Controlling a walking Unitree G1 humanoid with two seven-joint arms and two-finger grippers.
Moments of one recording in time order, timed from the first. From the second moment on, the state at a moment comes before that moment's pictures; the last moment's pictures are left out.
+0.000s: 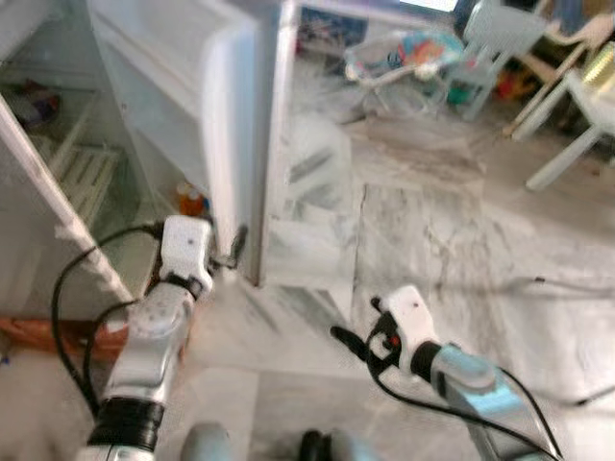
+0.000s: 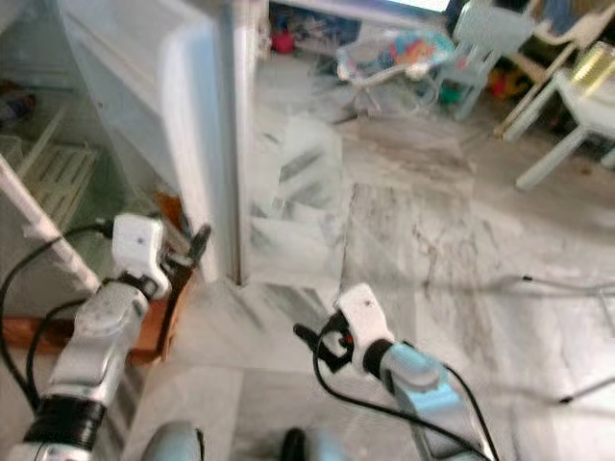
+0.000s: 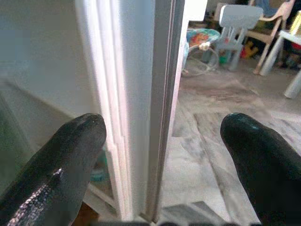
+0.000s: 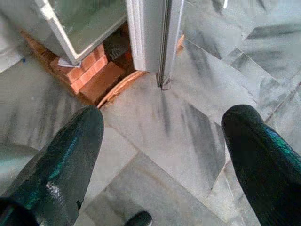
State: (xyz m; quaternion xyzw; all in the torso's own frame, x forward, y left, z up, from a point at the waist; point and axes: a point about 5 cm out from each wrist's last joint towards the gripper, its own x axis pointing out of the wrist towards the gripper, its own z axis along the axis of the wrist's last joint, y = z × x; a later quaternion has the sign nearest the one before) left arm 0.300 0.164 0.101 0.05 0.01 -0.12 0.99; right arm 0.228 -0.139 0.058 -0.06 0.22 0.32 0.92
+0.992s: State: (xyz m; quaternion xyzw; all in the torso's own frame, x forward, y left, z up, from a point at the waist) left arm 0.347 0.075 0.110 0.09 -0.01 -0.23 0.97; right arm 0.231 -0.132 0.059 -0.06 0.20 0.30 0.93
